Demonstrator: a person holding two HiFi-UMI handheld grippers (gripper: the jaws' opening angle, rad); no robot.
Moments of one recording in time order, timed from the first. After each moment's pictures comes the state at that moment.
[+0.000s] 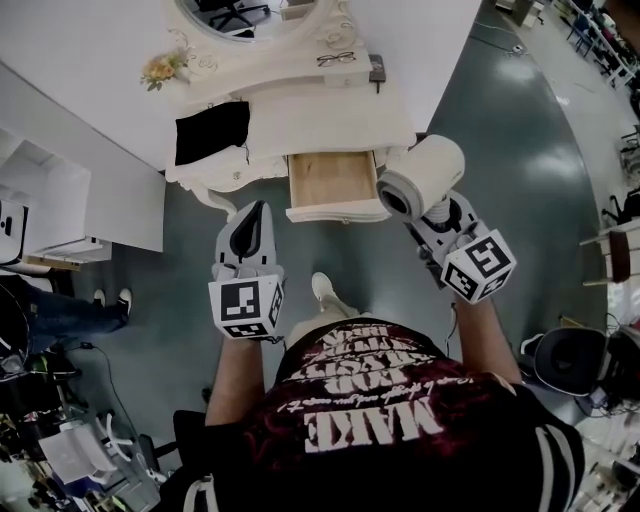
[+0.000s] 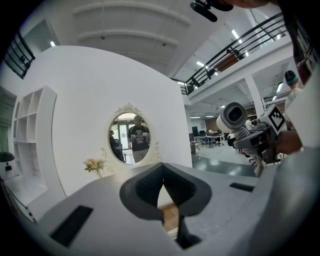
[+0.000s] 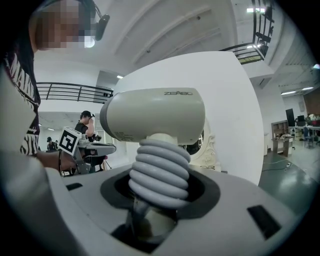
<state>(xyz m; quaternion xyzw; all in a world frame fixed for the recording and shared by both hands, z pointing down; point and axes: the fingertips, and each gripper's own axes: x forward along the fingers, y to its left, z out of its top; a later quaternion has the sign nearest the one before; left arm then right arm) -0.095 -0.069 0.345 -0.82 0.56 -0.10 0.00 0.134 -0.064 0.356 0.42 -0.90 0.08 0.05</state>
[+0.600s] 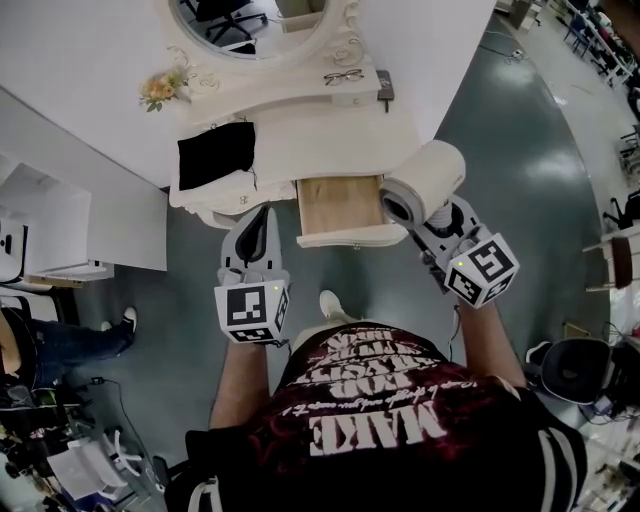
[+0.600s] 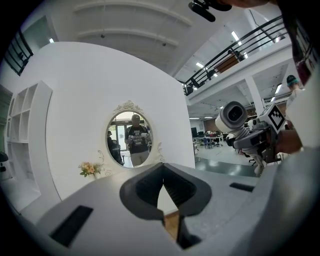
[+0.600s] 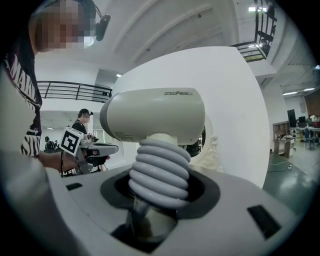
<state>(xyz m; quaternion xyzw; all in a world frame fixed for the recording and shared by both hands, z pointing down) -0.114 -0.148 0.343 -0.83 0.55 -0.10 0.01 0.108 -0.135 0.352 0.42 -0.90 0.08 0.06</state>
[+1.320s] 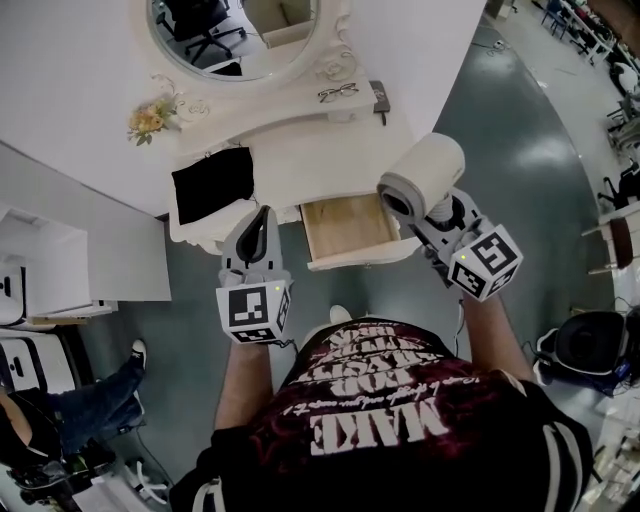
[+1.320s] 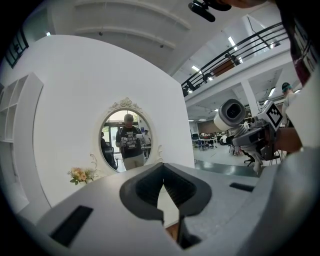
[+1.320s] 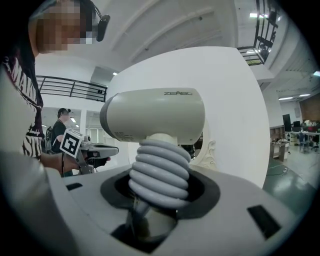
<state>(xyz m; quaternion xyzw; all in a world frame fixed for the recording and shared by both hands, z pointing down) -0.133 -0.229 0.341 -0.86 0.51 -0.09 0.02 0.087 -0.200 0.342 0.45 -0.89 0.07 0.05</state>
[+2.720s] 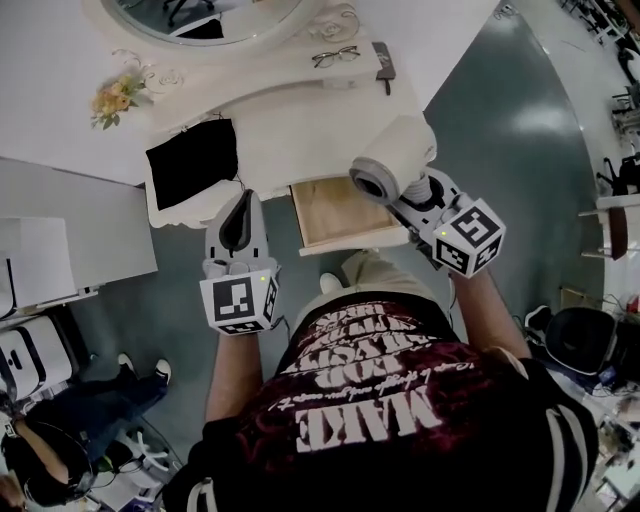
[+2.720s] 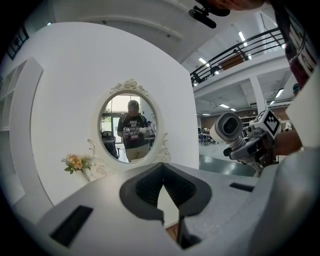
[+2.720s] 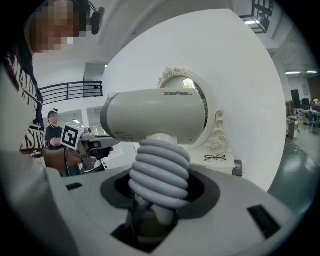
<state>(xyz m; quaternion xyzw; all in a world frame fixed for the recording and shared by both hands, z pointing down) -0.140 -0.303 0.394 -0.85 0.52 -0.11 -0.03 0.065 -0.284 0.431 0.40 -0.90 0.16 0.11</state>
